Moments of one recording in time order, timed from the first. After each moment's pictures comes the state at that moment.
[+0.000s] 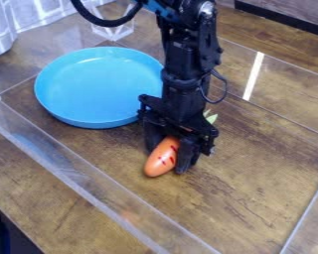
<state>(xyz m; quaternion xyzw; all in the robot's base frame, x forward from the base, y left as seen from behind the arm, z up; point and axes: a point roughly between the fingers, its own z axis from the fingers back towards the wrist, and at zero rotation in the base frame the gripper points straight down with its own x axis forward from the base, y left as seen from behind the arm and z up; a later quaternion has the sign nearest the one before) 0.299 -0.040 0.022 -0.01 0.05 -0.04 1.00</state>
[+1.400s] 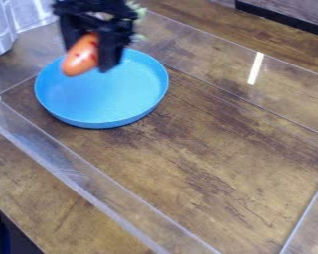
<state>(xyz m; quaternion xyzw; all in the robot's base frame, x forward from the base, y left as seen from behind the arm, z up) 0.280 0.069 0.129 0.04 -0.03 0.05 1.00</state>
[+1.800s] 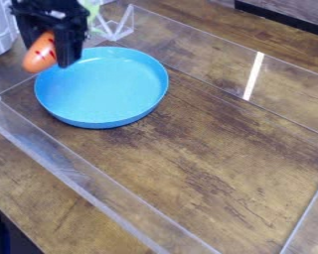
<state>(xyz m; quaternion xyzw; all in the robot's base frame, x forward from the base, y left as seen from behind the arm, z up) 0.278 0.105 0.112 0.04 -0.04 0.05 1.00</state>
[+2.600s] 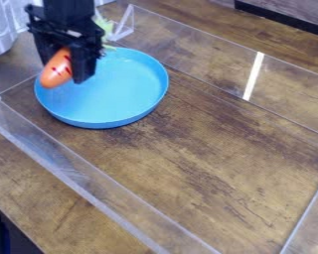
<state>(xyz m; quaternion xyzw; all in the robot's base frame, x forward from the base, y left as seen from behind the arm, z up) 0.288 0.086 0.094 0.03 -0.03 0.04 1.00</state>
